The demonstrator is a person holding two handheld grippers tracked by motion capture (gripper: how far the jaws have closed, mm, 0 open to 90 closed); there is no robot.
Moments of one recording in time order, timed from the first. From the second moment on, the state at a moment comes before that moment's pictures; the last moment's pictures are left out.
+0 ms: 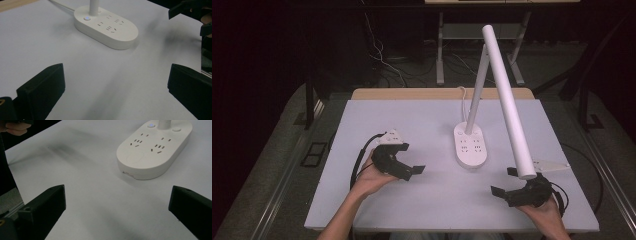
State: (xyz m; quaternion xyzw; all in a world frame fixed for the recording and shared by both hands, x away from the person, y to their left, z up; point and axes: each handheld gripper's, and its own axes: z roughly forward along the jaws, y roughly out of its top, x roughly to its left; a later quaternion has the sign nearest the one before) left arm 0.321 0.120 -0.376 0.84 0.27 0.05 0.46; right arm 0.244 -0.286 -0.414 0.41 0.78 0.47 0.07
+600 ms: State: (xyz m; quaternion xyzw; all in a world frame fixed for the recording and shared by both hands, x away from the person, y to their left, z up) left arm 0.345 0.103 -0.368 0.85 0.26 0.05 0.45; right arm 0.243 -0.286 -0.413 0.40 0.78 0.47 0.07
